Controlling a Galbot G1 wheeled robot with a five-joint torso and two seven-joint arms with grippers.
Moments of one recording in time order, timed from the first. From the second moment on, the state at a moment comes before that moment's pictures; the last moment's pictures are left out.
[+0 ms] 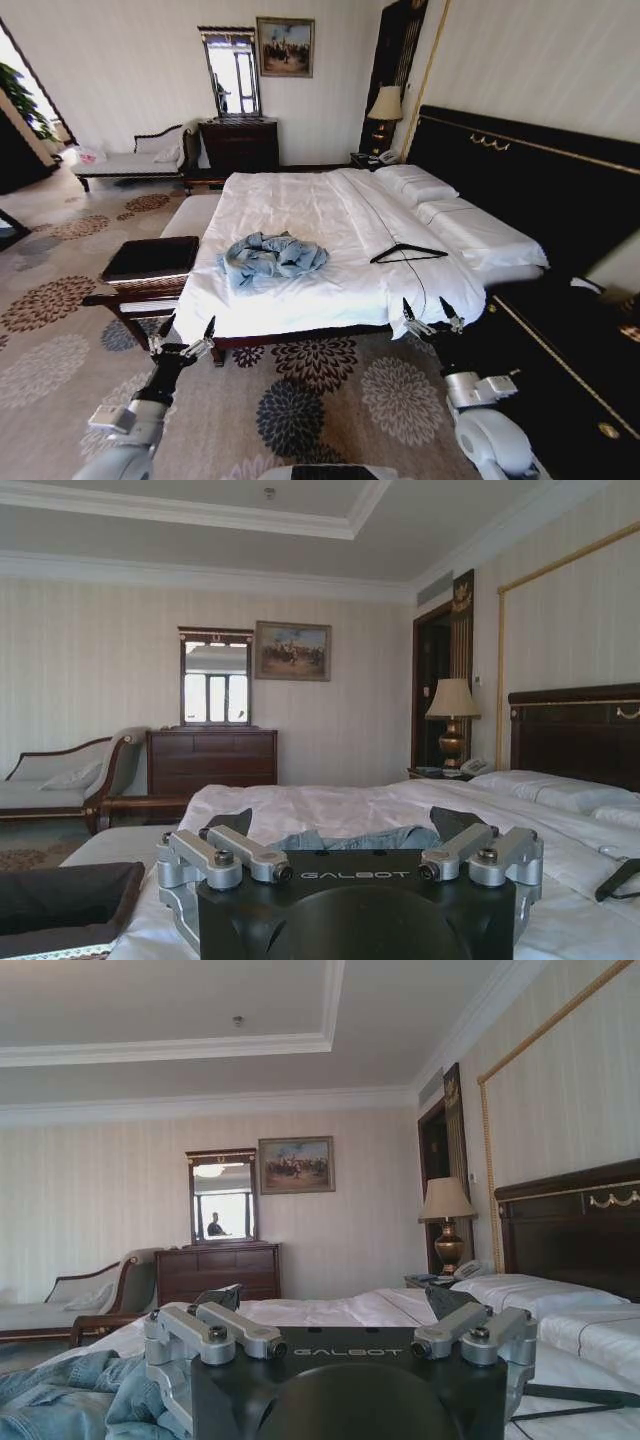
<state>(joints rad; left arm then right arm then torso) 1.86 -1.25 -0.83 -2.28 -0.45 -0.12 0.13 -1.70 1.13 0.66 2.16 0.49 0.24 0.04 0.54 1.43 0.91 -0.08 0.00</state>
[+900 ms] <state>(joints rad) 1.87 -1.32 -0.83 -2.31 -0.44 -0.11 0.12 -1.61 1.13 0.64 2.06 0.49 0.27 0.03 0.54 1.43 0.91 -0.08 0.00</state>
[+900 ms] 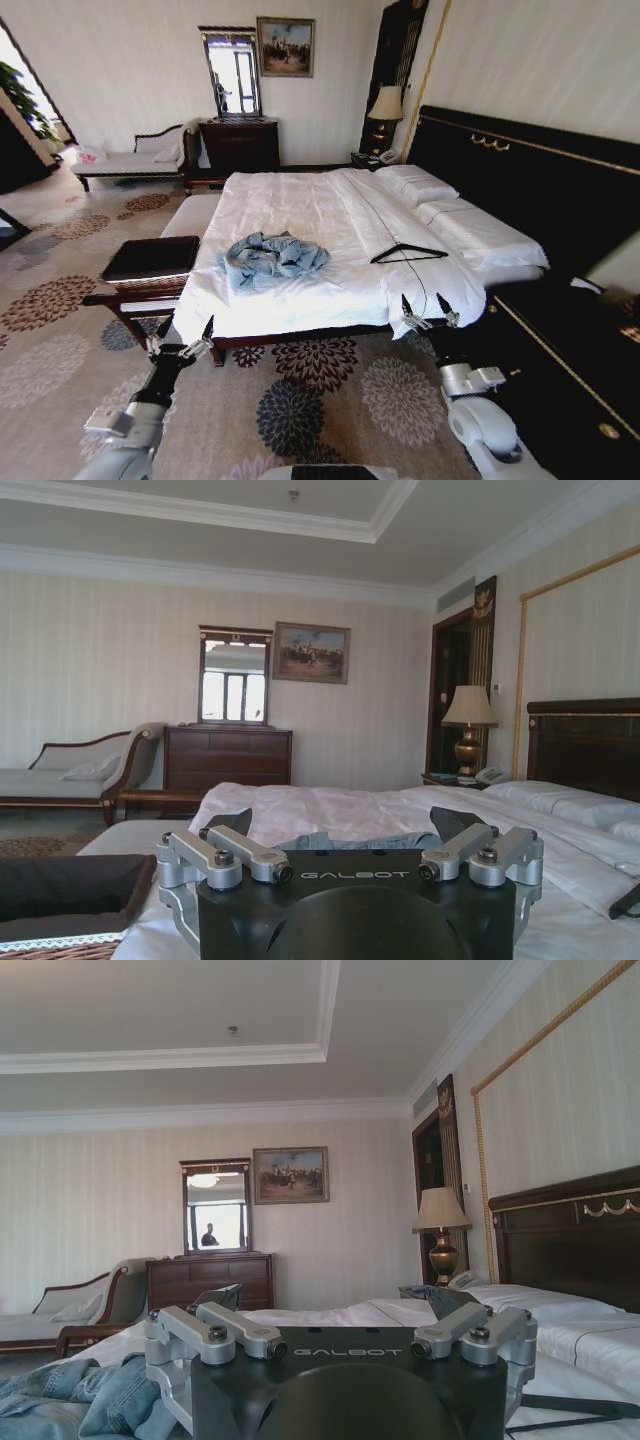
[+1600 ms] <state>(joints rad) 1.86 -1.31 -0.83 -2.30 -0.44 -0.10 0.12 -1.62 1.15 0.63 2.05 0.48 0.28 0.01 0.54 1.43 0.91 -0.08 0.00</state>
